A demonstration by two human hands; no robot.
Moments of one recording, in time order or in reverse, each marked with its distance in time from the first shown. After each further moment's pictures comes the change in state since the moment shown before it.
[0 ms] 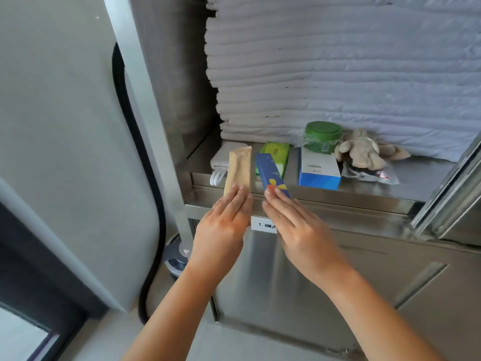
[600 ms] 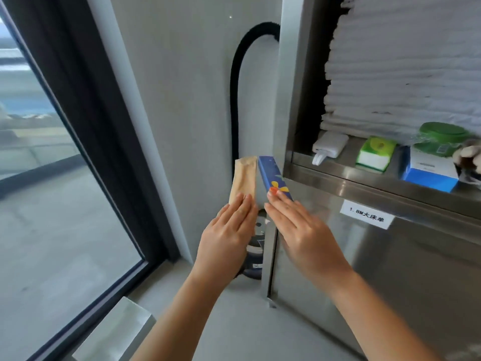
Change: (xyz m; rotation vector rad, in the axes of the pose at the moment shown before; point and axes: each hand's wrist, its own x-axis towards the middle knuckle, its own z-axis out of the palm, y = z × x) left_hand -0.141 -0.037 -0.146 0.236 -0.072 -0.227; right_hand 0.022 -0.171 0.002 0.236 0.062 -0.239
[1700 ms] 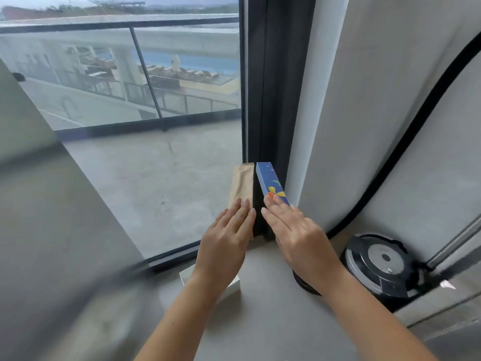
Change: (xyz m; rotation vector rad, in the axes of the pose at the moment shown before) left_hand -0.158 -0.222 -0.073 0.390 -0.004 -0.464; right_hand 0.134 -0.214 0.195 0.476 -0.020 -0.359
